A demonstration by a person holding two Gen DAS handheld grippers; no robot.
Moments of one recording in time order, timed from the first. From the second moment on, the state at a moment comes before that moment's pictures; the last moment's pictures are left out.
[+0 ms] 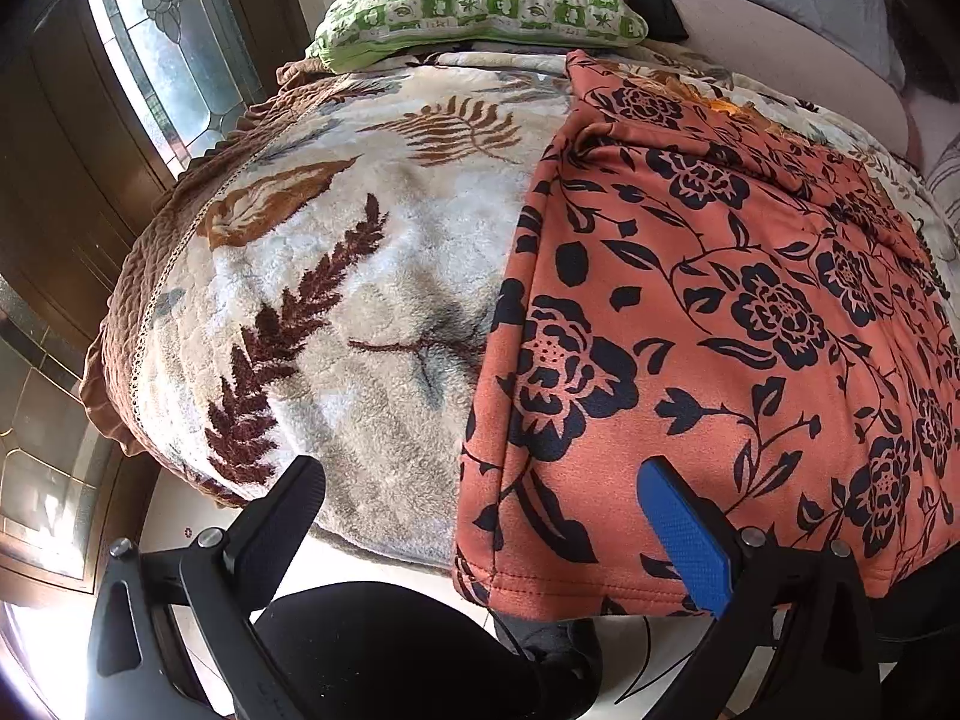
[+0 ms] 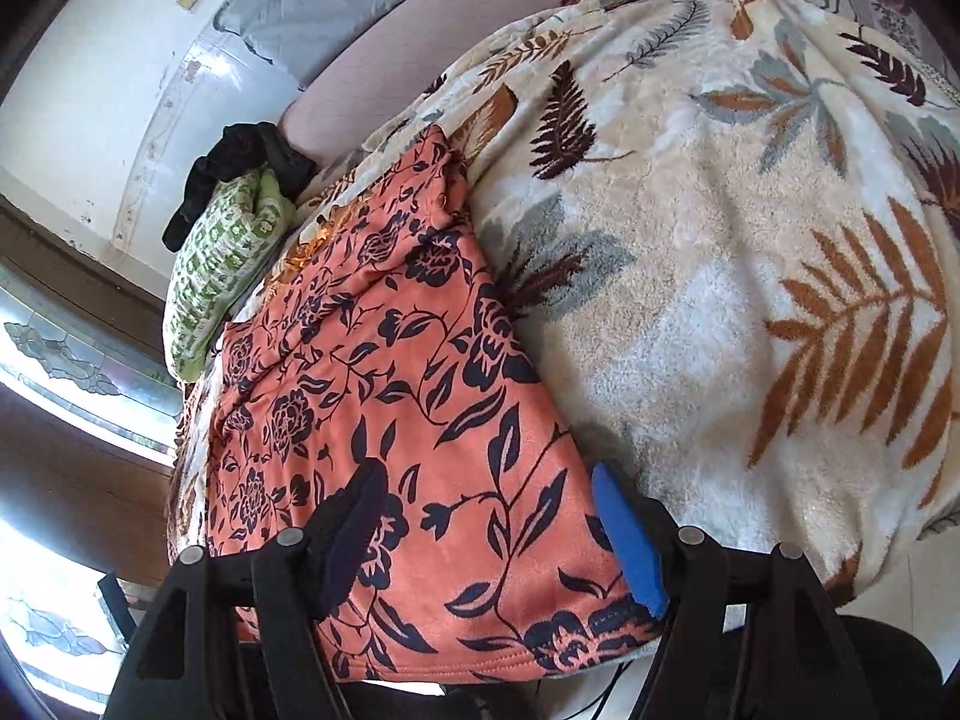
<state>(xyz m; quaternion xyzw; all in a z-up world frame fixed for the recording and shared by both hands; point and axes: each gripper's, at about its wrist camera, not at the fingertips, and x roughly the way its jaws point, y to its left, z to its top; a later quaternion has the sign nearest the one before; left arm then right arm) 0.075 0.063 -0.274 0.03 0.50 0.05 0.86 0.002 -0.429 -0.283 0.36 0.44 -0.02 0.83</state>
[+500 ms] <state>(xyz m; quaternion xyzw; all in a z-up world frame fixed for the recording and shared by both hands) 0.088 0.084 -0.296 -0.05 0.54 0.00 0.84 0.022 -0.429 -0.305 0.37 0.46 -0.01 0.81</state>
